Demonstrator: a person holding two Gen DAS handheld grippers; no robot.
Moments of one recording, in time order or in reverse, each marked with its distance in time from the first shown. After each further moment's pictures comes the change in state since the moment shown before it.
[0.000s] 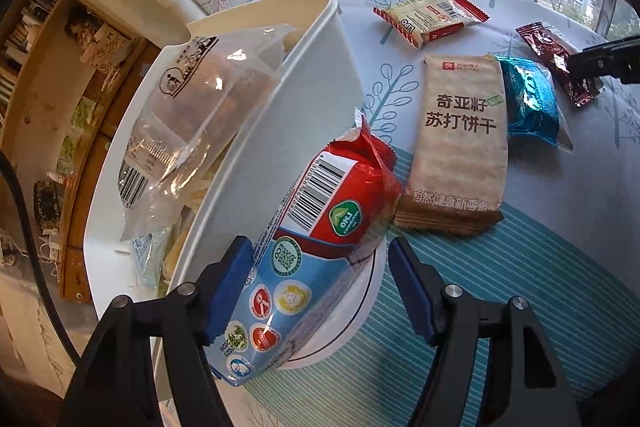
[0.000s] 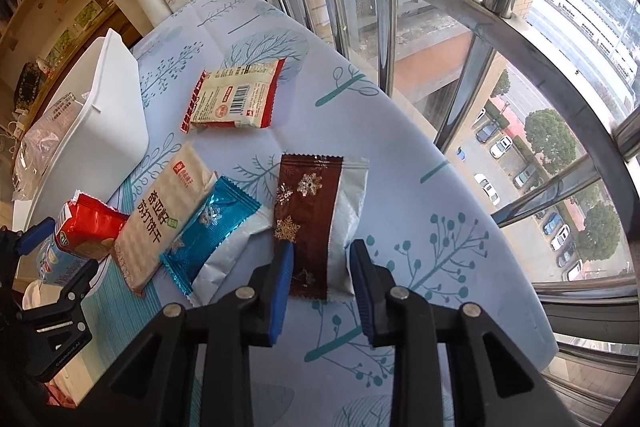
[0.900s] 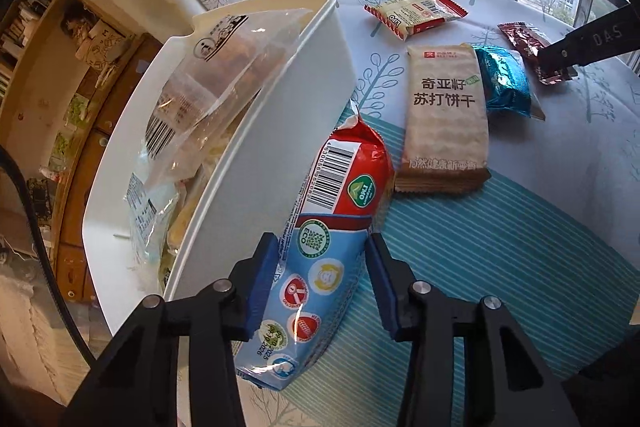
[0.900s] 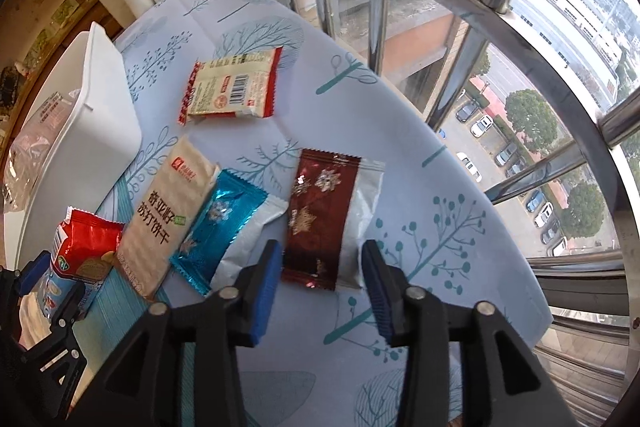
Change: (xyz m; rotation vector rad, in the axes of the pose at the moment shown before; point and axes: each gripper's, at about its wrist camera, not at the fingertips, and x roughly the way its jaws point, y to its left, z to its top) left arm -0.023 0.015 -0.026 -0.004 -0.006 -0.051; right arm -0.002 0.020 -0.001 0.031 0.079 -0.069
